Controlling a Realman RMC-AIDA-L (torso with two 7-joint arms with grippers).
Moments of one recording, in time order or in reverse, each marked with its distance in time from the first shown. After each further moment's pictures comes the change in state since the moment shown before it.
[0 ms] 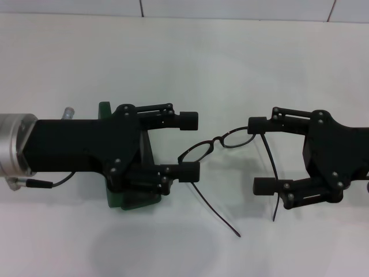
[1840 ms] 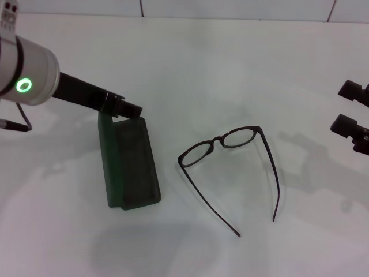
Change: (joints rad) left arm -0.046 -0.016 0.357 0.934 1.078 -0.277 -1.442; right arm -0.045 -0.015 0.373 0.425 0.015 -0.057 -0.168
